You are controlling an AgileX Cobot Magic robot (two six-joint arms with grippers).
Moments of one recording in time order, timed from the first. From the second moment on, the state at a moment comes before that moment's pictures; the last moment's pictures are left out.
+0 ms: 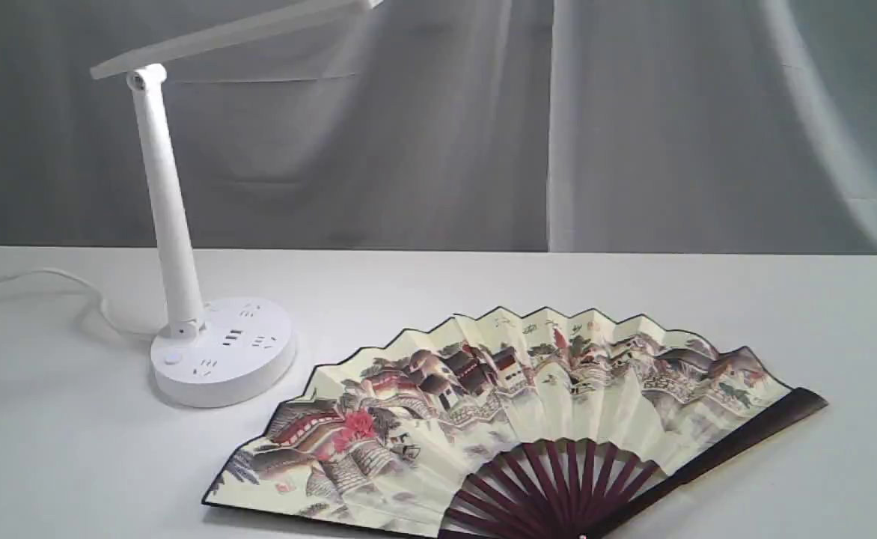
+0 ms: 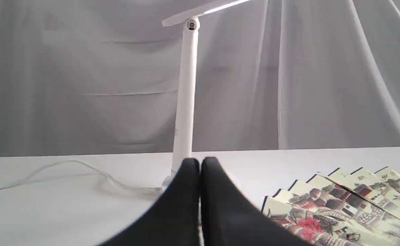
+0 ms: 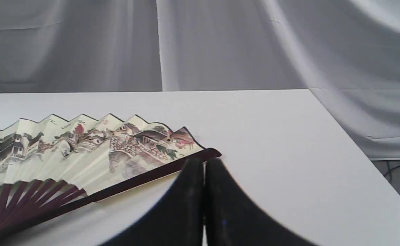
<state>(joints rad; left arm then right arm) -0.14 0.00 0.00 0.39 0.03 -0.41 -0.13 0.00 0.00 0.14 0.21 -0.15</state>
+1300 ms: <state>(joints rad) -0.14 0.00 0.00 0.34 0.06 -0.36 -0.13 0.00 0.00 0.14 0.21 -0.15</state>
